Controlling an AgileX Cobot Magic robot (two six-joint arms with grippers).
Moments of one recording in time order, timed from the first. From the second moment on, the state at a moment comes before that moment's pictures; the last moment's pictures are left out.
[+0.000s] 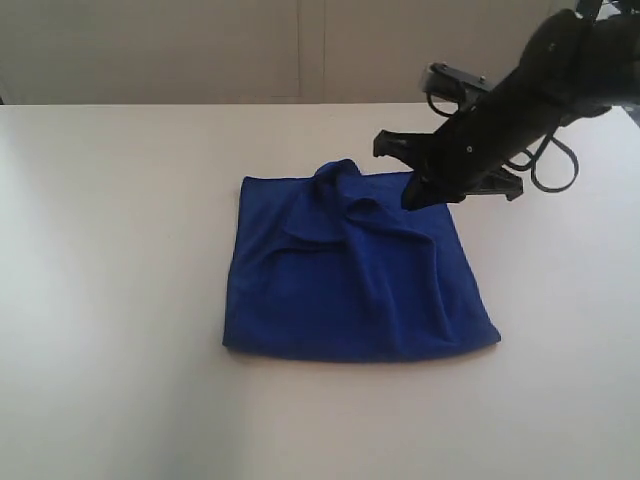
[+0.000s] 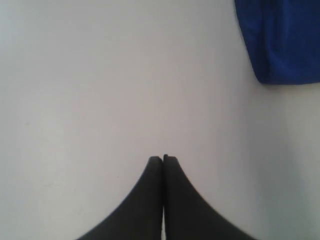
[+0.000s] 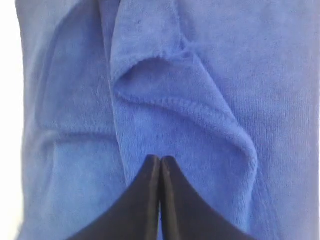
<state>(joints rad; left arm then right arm) 0.00 0.93 -0.92 -0.24 1.17 0.26 0.24 1.89 -1.31 0.55 0.68 -0.11</state>
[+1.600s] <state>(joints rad) 0.00 0.93 -0.92 -0.33 0.96 0.26 0.18 2.19 -1.29 1.68 0.47 -0.48</state>
